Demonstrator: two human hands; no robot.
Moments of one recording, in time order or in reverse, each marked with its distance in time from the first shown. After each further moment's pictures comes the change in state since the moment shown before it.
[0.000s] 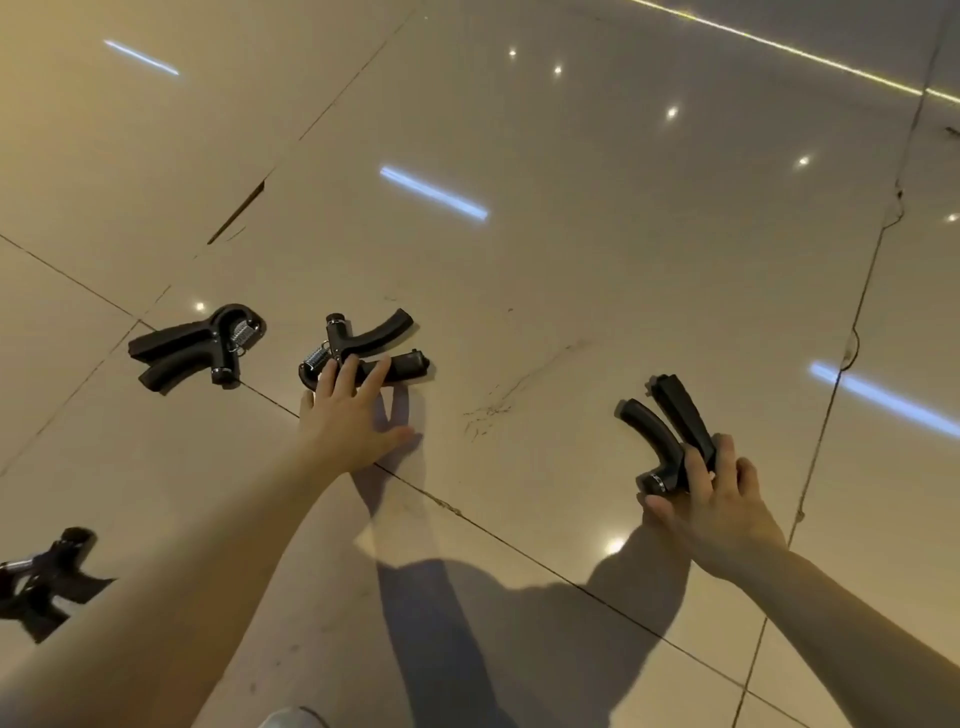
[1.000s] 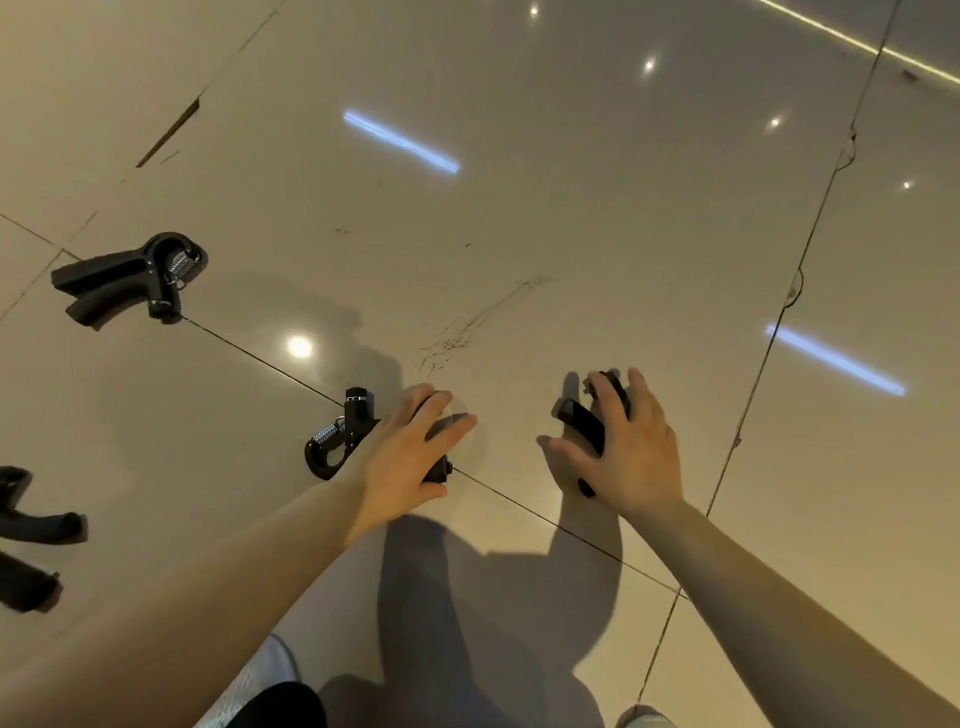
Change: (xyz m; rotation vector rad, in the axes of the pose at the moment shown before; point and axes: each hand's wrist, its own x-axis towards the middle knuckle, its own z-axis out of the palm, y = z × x) left_hand -0.074 0.075 0.060 0.098 0.090 0.655; right_hand -0.020 -0.028 0.013 0.185 0.312 -0.148
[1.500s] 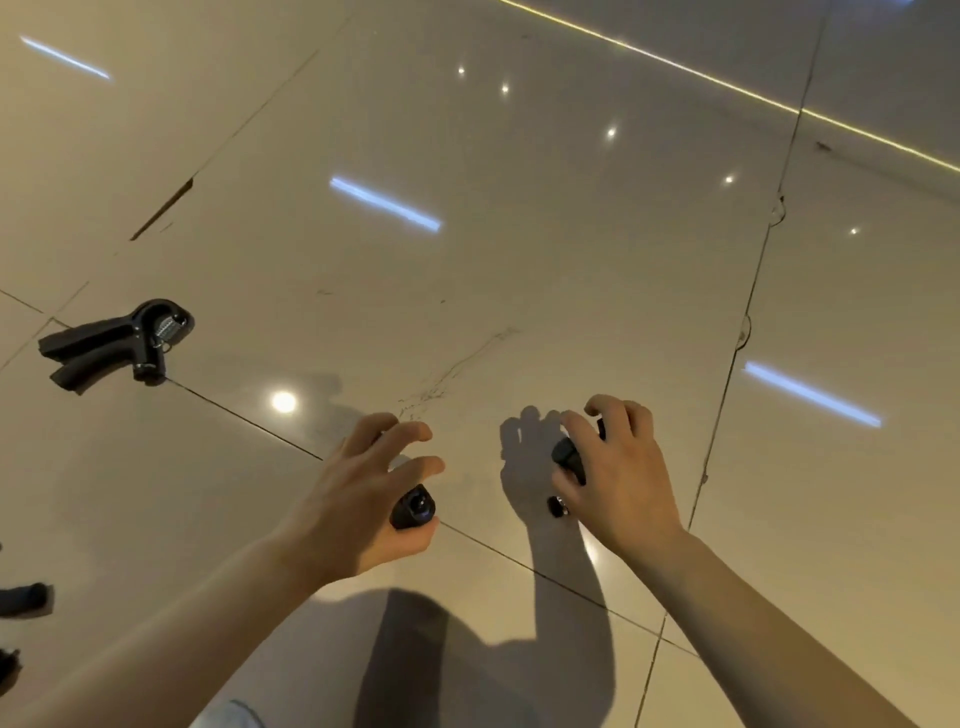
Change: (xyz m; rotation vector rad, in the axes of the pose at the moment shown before) left_hand -0.018 0.006 -0.053 -0.136 0.408 0.131; right_hand -0.002 -0.012 -0.048 -0.085 0.285 -0.257
